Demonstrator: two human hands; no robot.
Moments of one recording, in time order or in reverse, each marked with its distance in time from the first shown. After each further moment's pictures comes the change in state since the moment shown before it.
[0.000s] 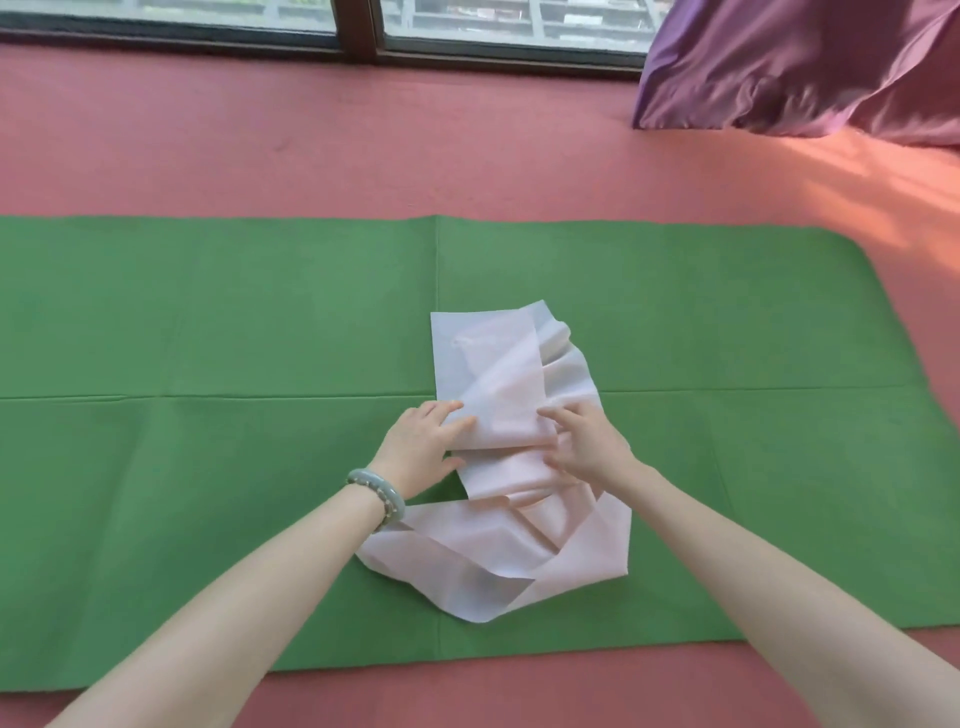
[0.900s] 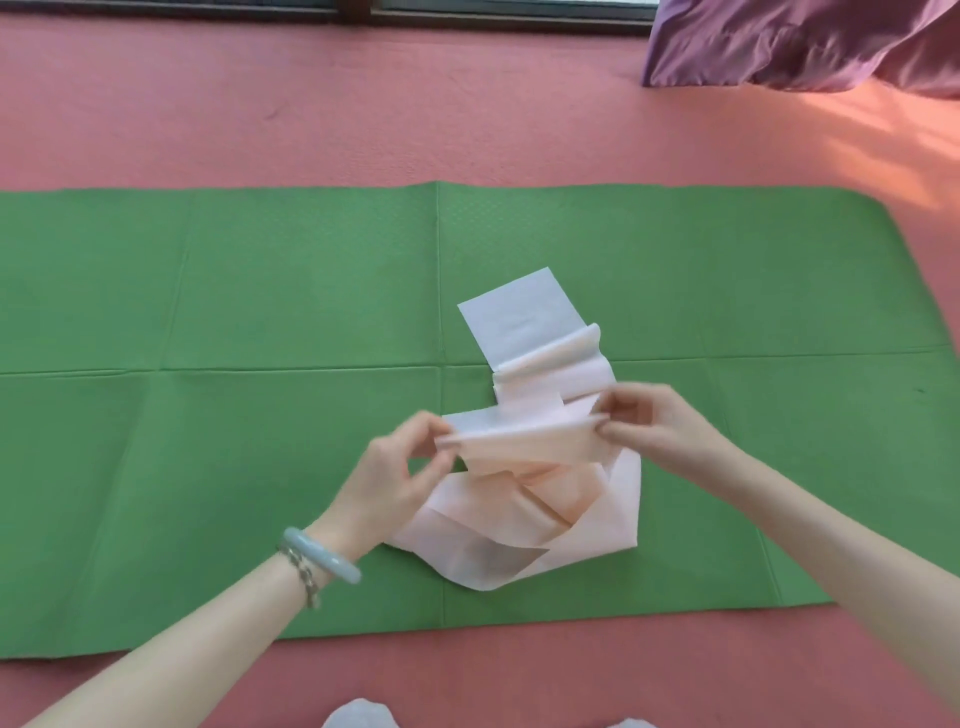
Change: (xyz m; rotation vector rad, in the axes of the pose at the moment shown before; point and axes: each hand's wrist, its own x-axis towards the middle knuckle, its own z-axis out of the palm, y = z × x) left_hand -0.084 0.046 -0.046 -0.829 0.283 -0.080; right_hand -0.079 -0.022 -0.070 0.548 -0.074 -0.156
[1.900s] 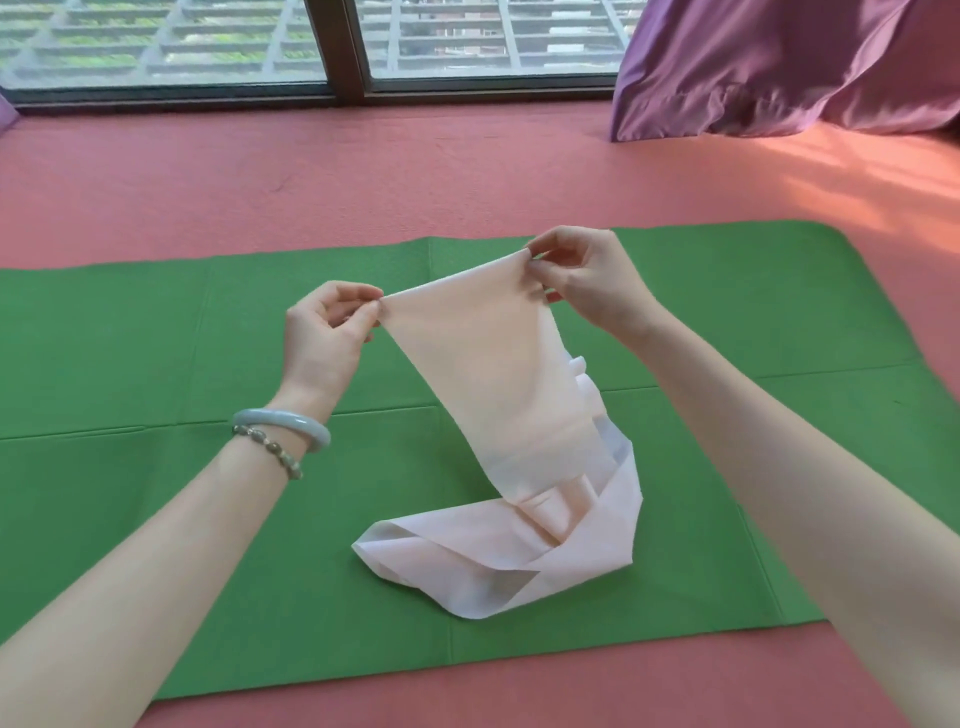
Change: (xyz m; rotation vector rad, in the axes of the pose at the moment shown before) left_hand 0.104 0.057 -0.083 -0.206 0.486 -0.154; right_hand 0.089 -0.121 -0.030 0.046 0.378 -0.224
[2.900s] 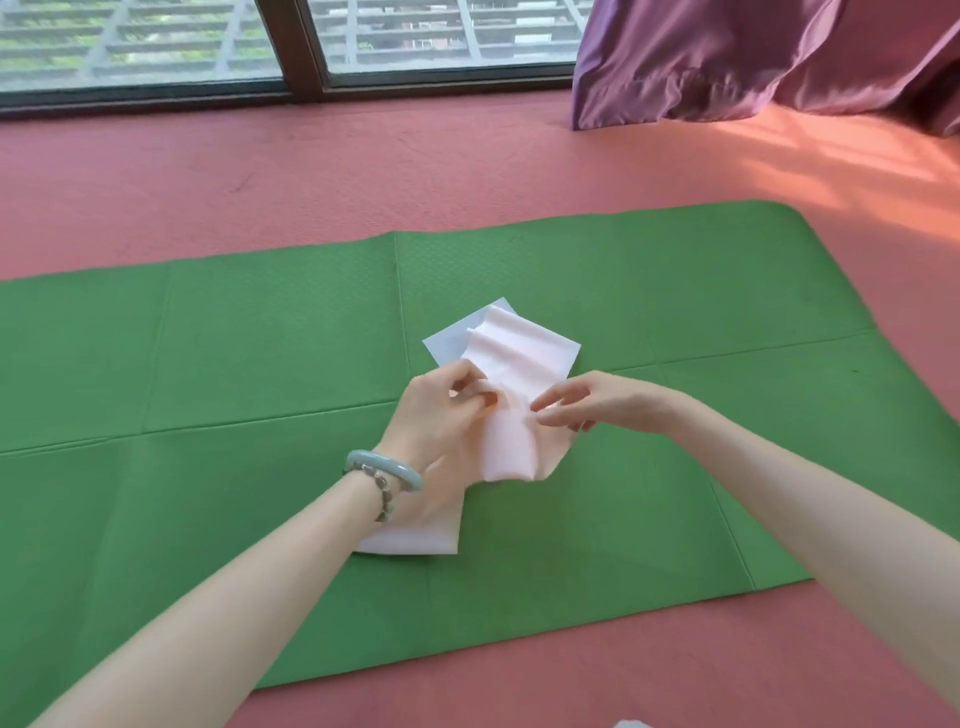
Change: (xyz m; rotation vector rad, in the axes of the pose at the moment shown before) left_hand -0.062 -0.041 0.091 0.323 -0.432 0.106; right_hand -0.081 0.091 -0.032 -0.218 -0.679 0.430
